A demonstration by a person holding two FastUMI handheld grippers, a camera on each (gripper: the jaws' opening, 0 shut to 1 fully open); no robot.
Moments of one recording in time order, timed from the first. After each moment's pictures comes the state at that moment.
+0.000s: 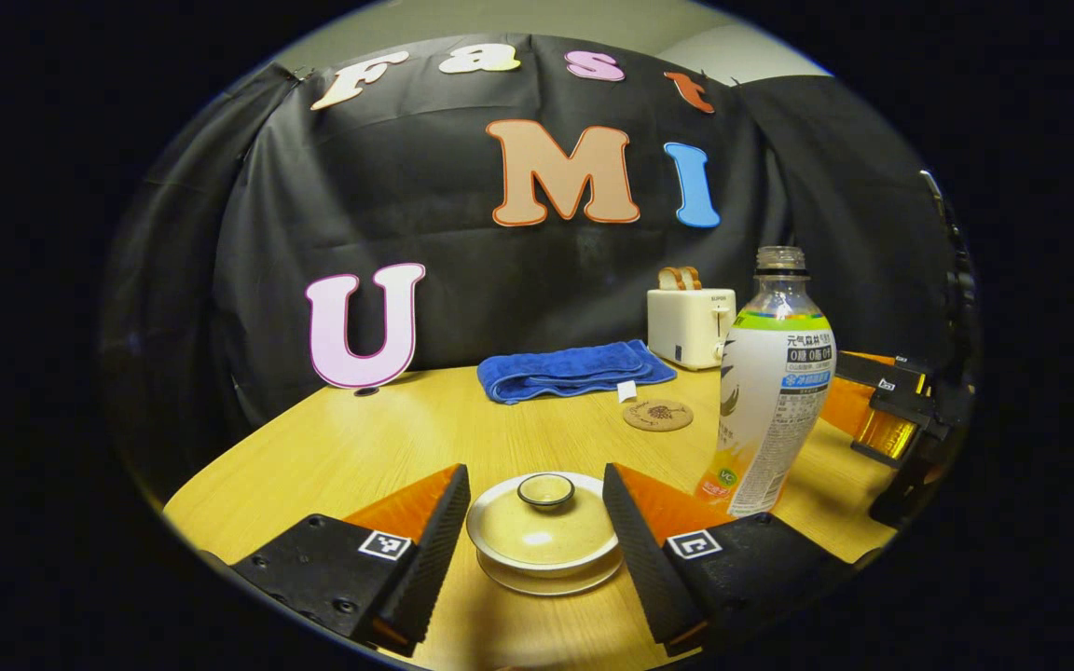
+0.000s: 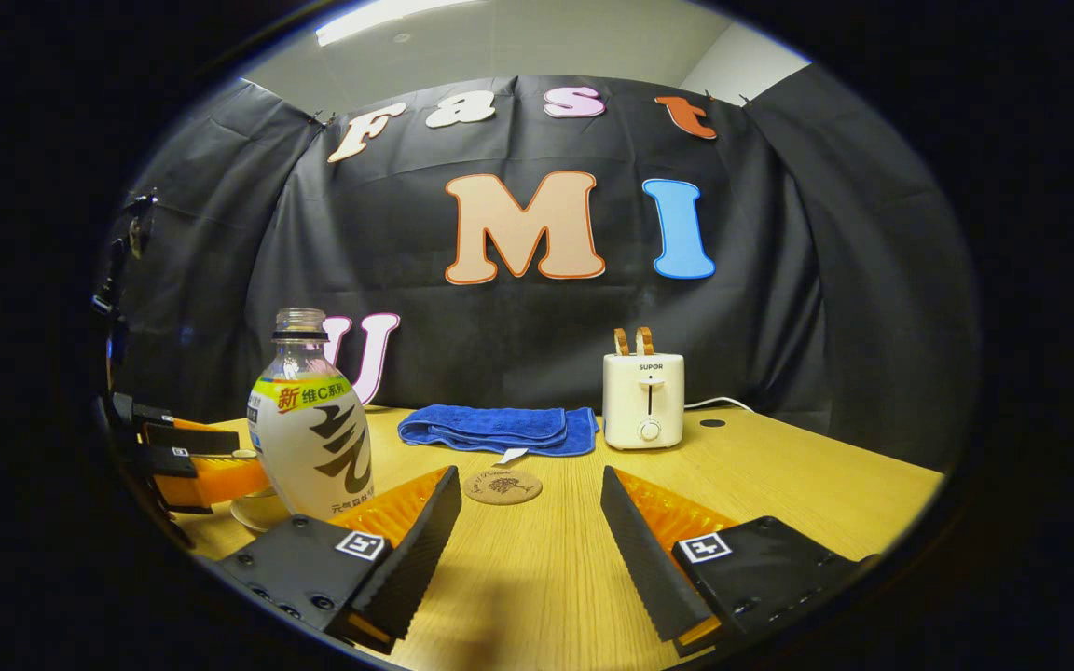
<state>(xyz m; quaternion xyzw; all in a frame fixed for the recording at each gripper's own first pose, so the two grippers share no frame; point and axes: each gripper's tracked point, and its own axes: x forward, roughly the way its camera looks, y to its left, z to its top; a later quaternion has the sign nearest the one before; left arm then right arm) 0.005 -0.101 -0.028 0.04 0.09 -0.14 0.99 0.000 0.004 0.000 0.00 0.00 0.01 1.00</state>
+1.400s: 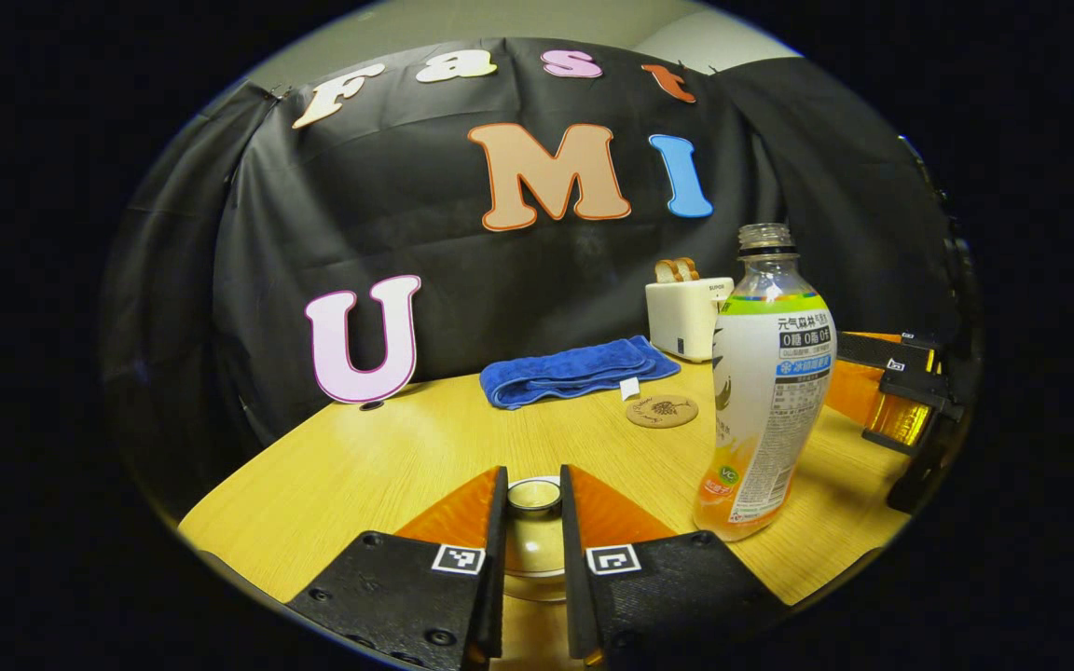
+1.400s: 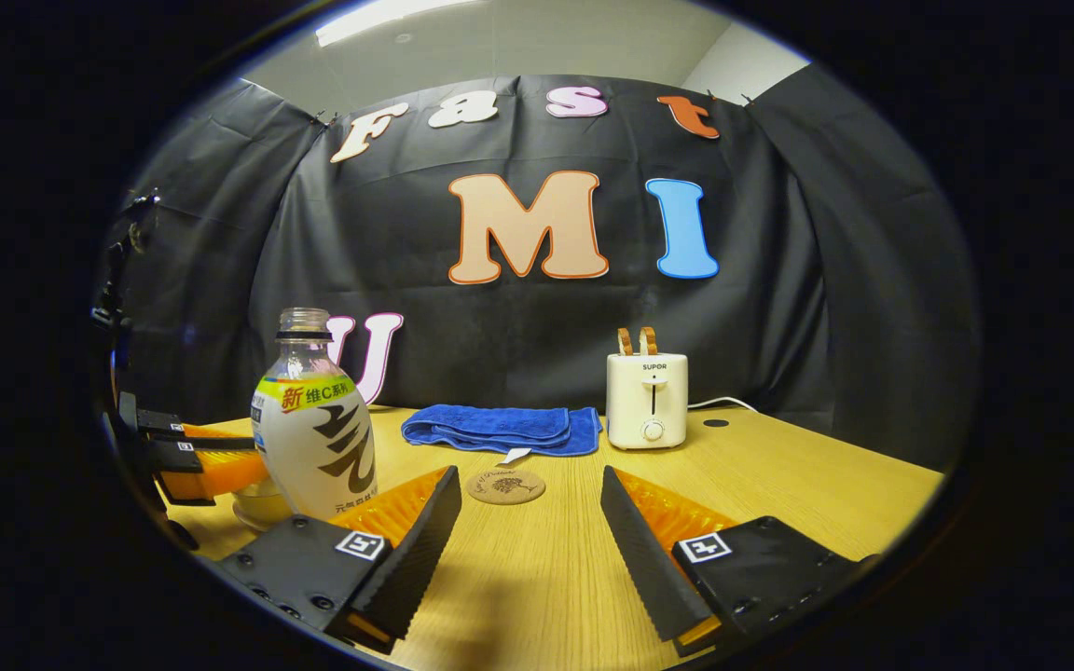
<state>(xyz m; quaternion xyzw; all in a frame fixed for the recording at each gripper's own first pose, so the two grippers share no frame) 0.008 -0.104 -0.024 0.07 0.08 -0.12 0.99 0.000 0.006 0.000 0.00 0.00 0.02 1.00</state>
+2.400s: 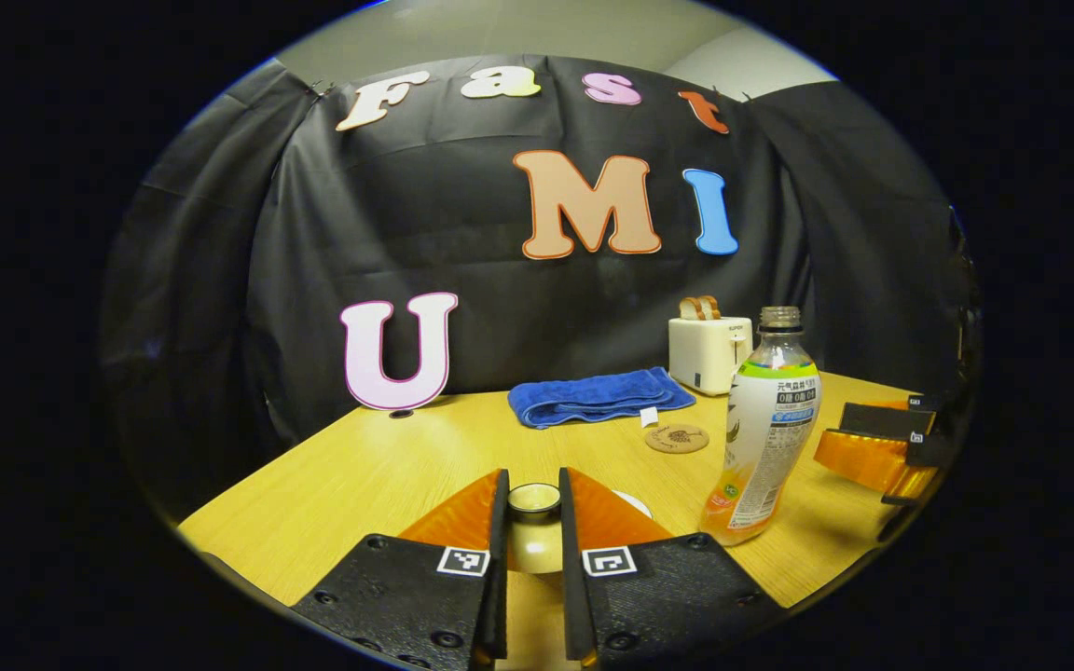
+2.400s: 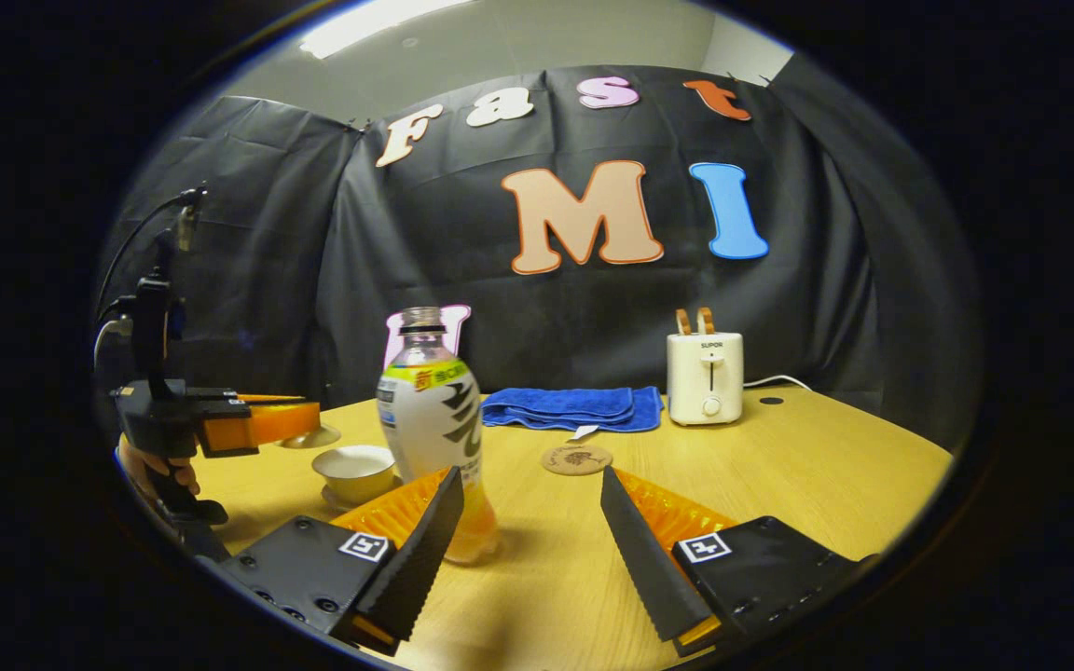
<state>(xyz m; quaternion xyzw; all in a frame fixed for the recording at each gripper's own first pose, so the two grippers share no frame) -0.018 -0.064 0.012 0.01 0.05 -0.10 0.99 -0.051 0.053 -0.006 0.01 0.03 0.12 0.99</state>
